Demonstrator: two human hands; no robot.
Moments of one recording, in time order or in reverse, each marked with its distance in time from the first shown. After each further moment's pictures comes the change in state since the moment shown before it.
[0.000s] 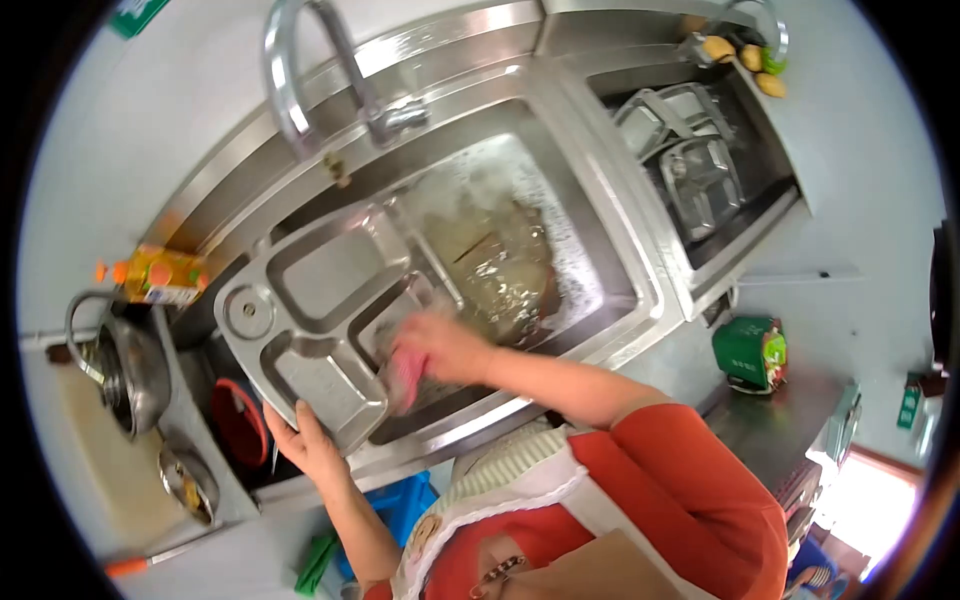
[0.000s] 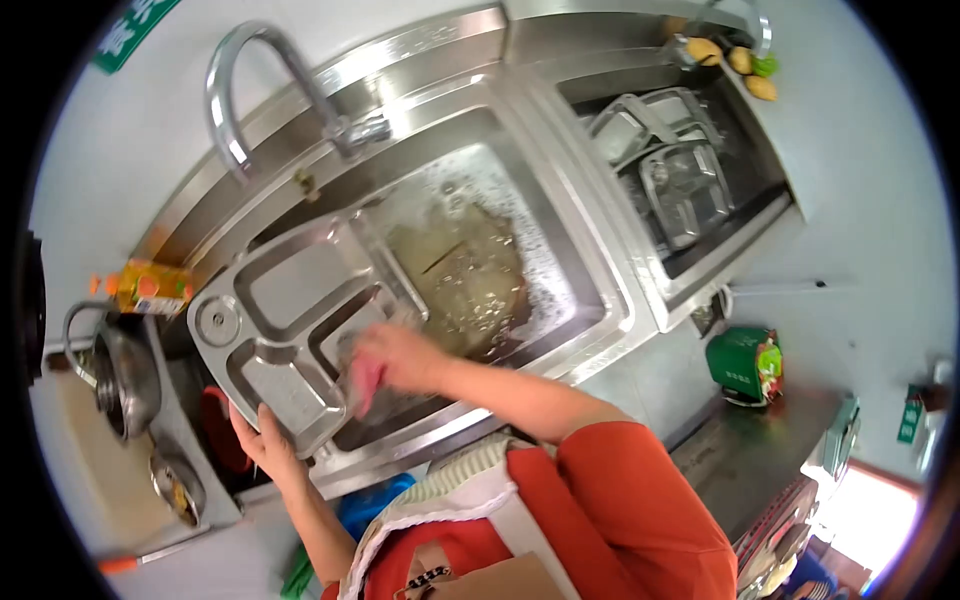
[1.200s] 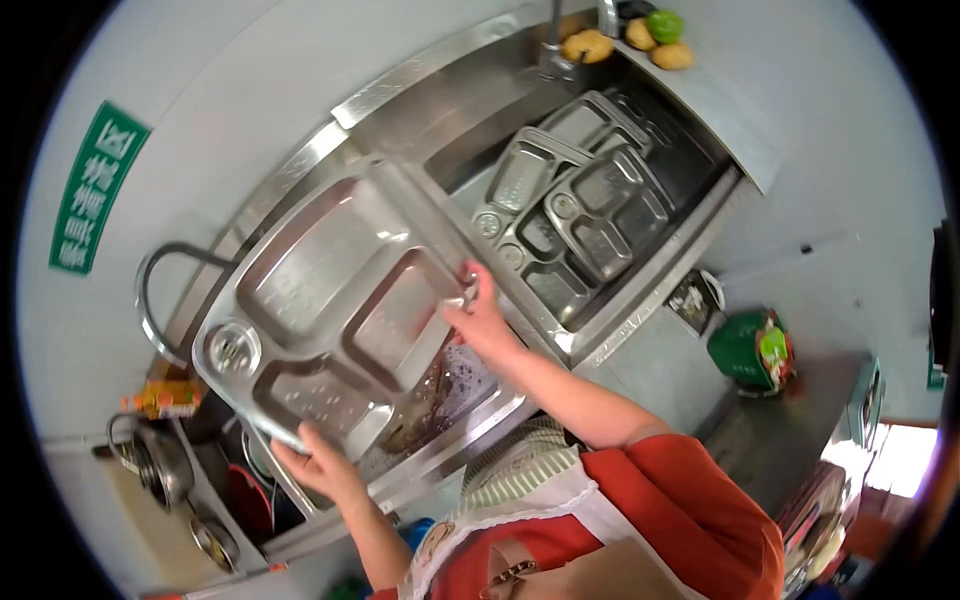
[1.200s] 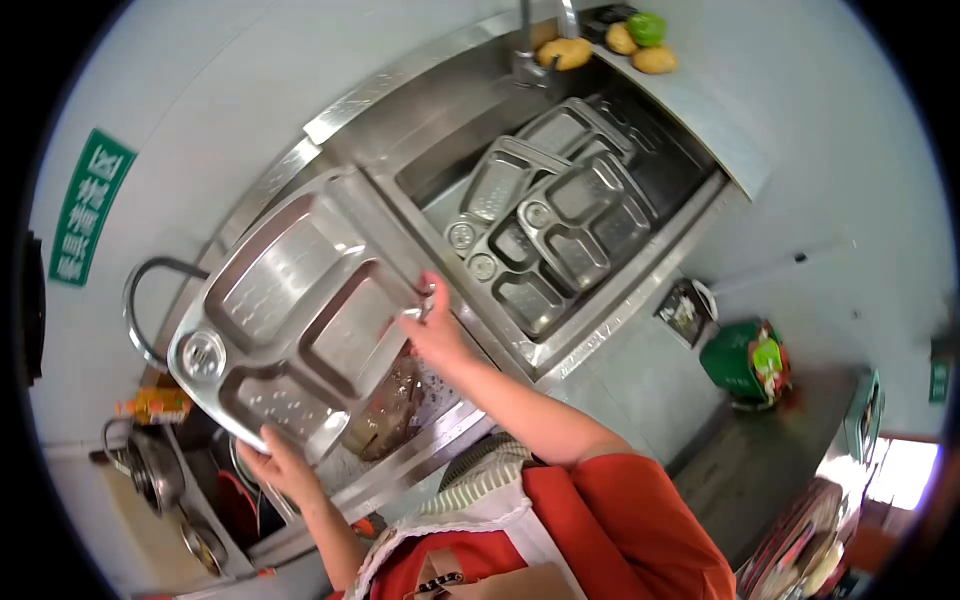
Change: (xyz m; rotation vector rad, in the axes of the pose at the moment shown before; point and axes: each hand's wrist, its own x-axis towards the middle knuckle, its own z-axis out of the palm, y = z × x) left_hand -0.113 0.071 0.264 0.202 0.021 0.228; right_hand -0.135 0.036 -0.328 0.957 0.675 0.762
